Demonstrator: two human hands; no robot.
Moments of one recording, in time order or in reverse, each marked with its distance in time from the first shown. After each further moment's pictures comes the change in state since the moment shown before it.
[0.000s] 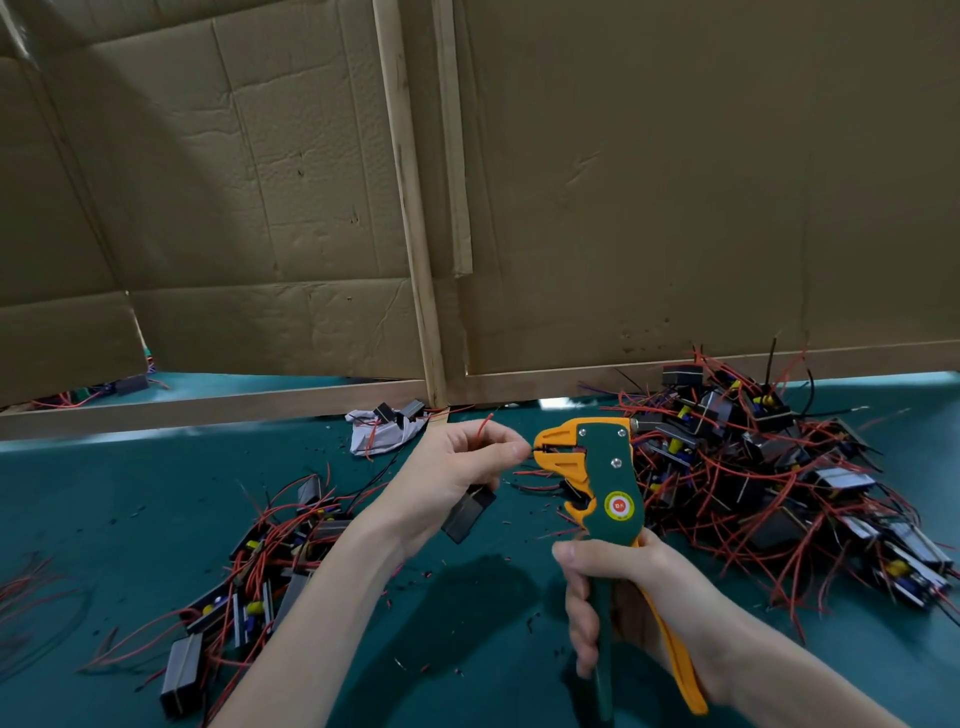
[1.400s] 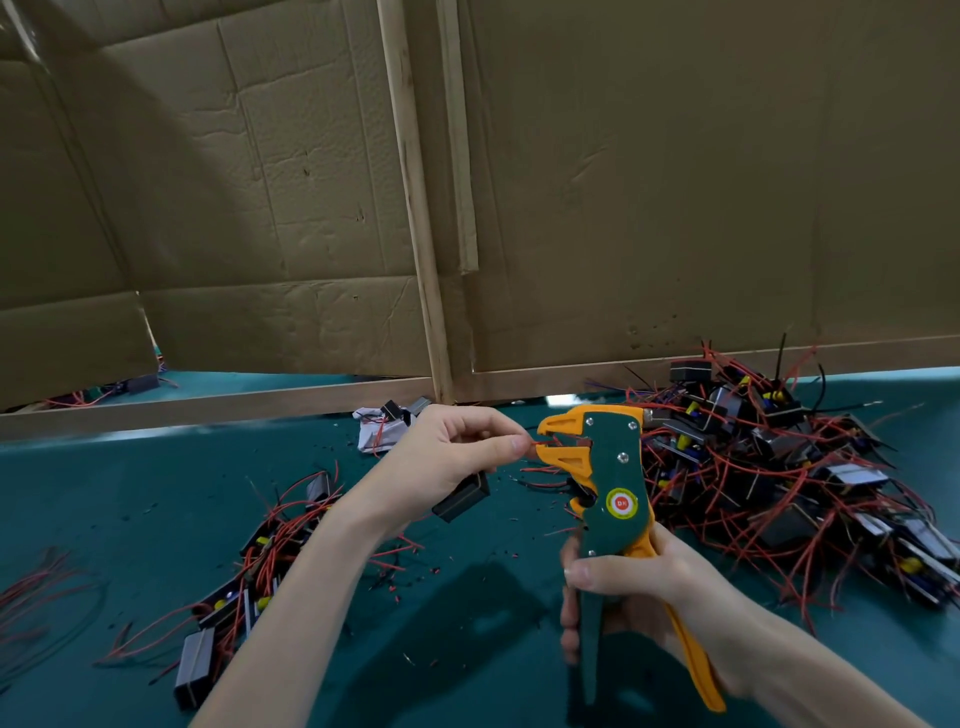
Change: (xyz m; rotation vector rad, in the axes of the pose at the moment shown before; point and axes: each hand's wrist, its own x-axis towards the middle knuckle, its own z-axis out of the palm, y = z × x) left_hand -0.013 0.028 -0.008 0.270 -0.062 0.101; right_hand -0.003 -0.003 0.001 -0.043 -0.012 -0.036
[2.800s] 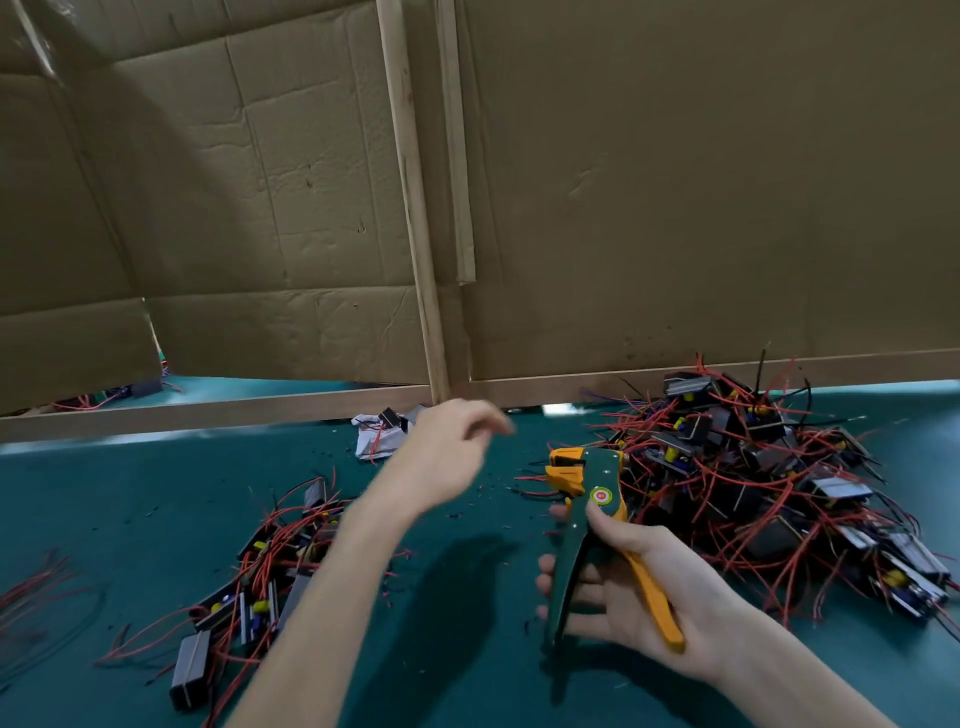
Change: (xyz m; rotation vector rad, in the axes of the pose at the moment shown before) left_hand 0.031 -0.008 0.002 0.610 0.147 -0.063; right_hand 0.015 0.002 -0.014 0.479 0.181 0.187
